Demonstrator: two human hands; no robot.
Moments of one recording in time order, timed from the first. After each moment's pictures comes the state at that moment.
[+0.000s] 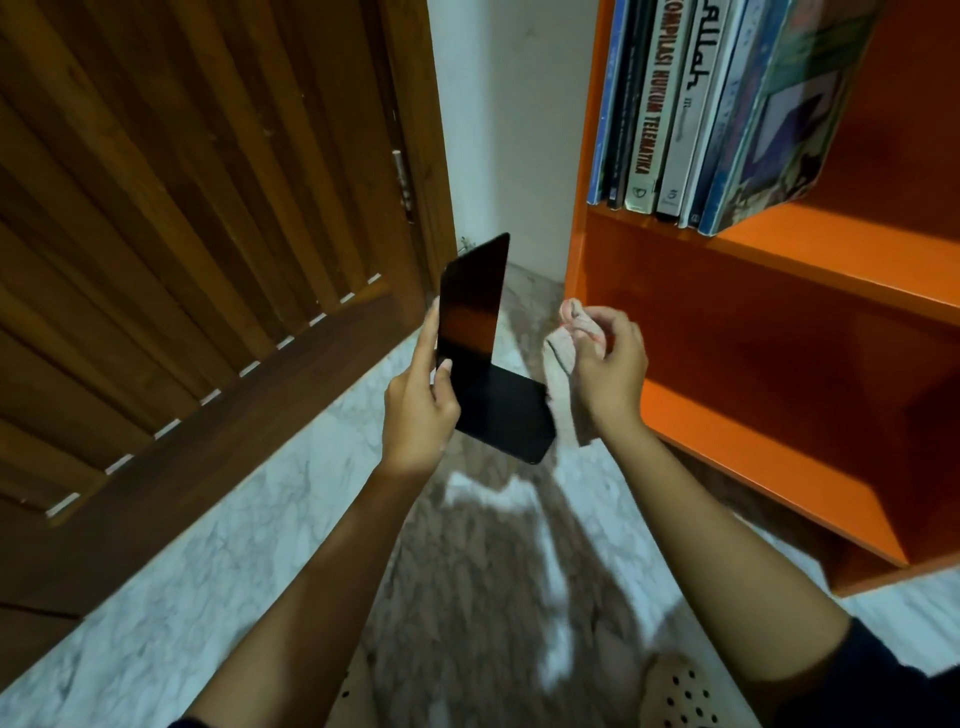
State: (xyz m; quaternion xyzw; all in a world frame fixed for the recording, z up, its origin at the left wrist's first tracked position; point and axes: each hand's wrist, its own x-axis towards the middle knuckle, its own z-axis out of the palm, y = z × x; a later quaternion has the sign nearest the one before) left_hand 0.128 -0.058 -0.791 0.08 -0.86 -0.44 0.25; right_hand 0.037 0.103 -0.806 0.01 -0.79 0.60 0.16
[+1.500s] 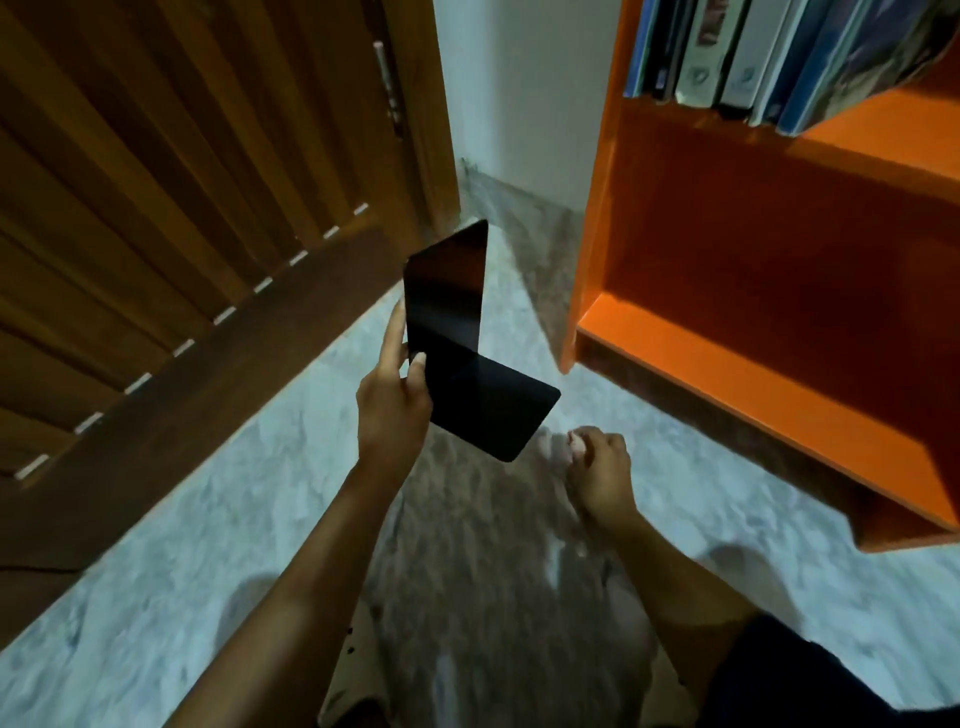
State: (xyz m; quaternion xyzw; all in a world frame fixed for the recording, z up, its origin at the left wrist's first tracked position) left_hand 0.130 -0.088 -0.858 0.16 -0.87 -0.41 0.22; right_hand 0.100 0.128 -0.996 -0.04 -0.88 0.45 -0.11
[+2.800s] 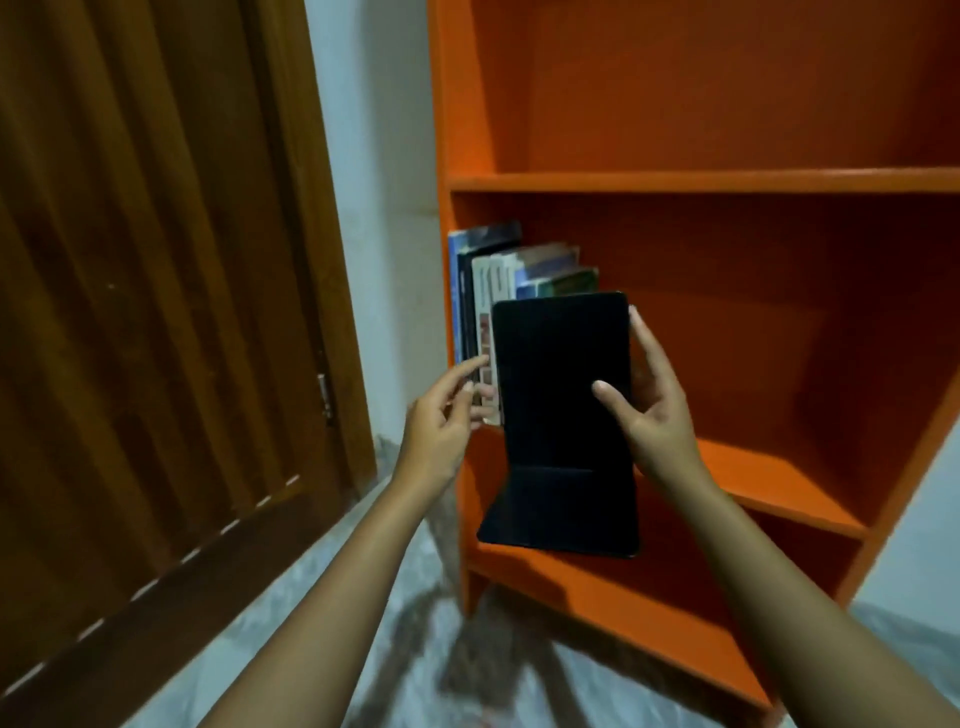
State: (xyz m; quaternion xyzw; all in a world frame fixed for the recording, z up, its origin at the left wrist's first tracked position) left_hand 0.084 0.050 -0.617 -0.15 -0.73 -0.63 0.24; right_hand 0.074 0.259 -0.605 0.25 -0.71 0.60 0.27
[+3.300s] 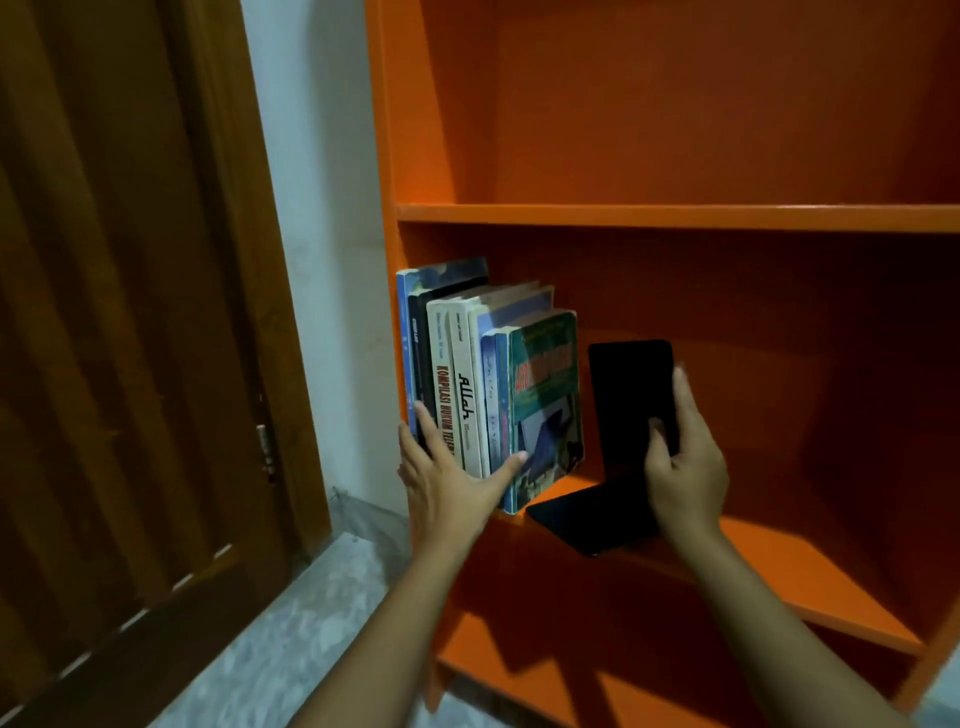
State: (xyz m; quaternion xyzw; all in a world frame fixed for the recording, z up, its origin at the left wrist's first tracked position) left_hand -0.042 0.098 -0.668 0.07 -0.88 -0.39 0.25; right_hand -0.023 0.304 -0.634 0.03 -0.79 0.40 0.46
